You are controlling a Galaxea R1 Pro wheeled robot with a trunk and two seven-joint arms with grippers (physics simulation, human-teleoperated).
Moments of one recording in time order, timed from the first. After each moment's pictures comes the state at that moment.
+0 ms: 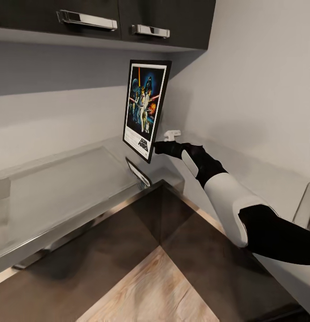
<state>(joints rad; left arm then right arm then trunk) 0.02 0.10 0.14 -0.60 -0.05 -0.22 -0.58 -1.40 0.17 0.15 -0.45 -0.19 0.30 0.42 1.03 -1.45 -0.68</state>
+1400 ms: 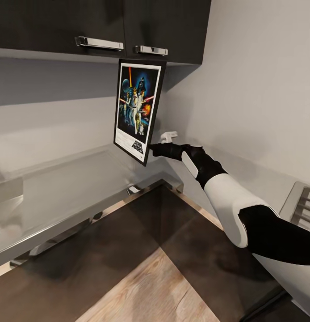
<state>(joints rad) 0.02 0.18 0.31 -0.60 -0.04 -0.23 -0.78 -1.40 0.17 0.14 -0.44 -0.16 0.29 0.55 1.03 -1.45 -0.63</state>
